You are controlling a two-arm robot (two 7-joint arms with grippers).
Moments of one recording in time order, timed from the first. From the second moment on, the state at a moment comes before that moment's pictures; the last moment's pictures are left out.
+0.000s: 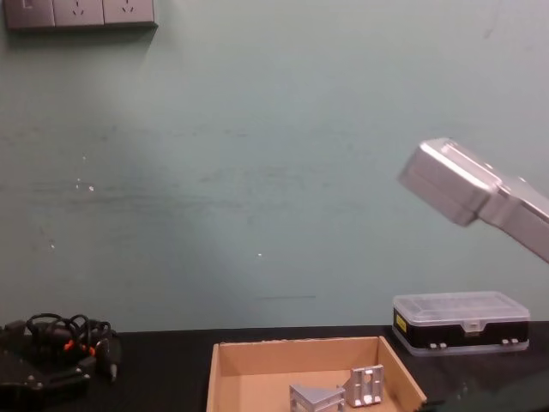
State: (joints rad) left arm -0.20 0.60 0.45 -1.41 -0.25 -0.12 0.03; right arm 0.23 0.47 -0.45 -1.82 0.12 0.73 0.57
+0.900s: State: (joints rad) left arm -0.20 0.60 0.45 -1.41 -0.25 -0.12 0.03; right arm 0.28 0.51 -0.57 -1.70 0.16 0.56 0.64
